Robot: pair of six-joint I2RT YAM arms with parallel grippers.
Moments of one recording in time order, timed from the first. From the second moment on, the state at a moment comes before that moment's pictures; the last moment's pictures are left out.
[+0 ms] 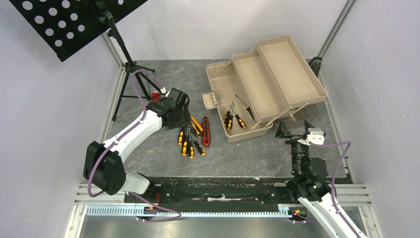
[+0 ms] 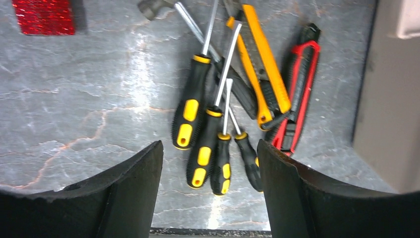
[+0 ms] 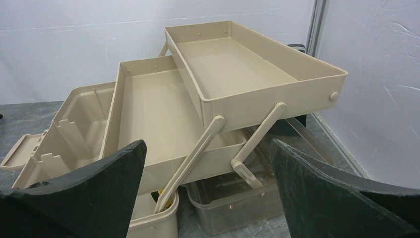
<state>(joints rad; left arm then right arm) -0.52 1.40 1.09 -0.78 -0.23 -0.66 0.57 0.01 0.13 0.23 0.58 -0.15</state>
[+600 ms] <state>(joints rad) -0.42 1.64 1.05 -0.67 -0.21 -0.59 0.57 0.01 0.13 0.23 0.58 -0.15</state>
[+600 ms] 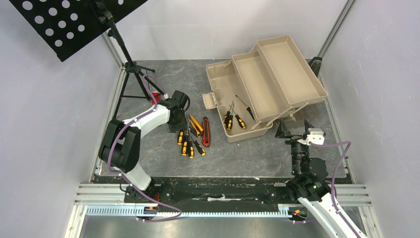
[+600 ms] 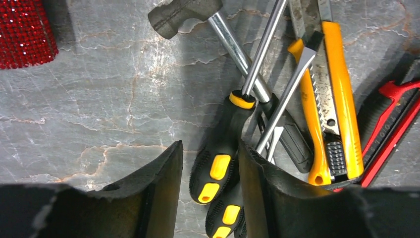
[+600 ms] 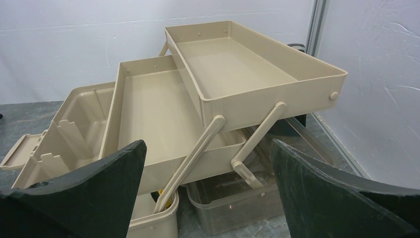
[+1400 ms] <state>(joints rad) -0.38 1.57 0.96 -0.61 -0.10 -0.57 0.57 0.01 0.13 0.23 0.58 -0.15</state>
